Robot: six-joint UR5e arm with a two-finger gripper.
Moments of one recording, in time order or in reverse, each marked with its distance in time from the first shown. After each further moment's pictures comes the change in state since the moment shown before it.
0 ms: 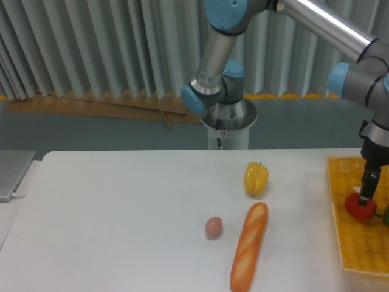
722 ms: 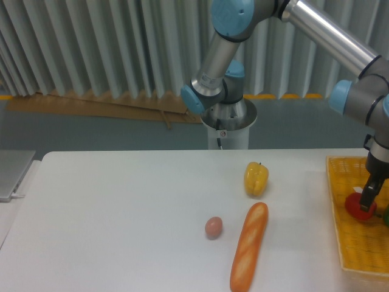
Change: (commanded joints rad) arm -0.005 -0.075 -0.043 0.089 0.098 0.114
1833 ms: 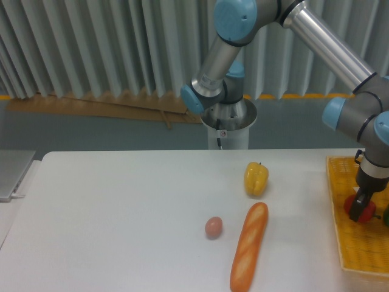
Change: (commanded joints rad) arm -0.008 -0.012 -0.042 0.026 -0.003 -0.006
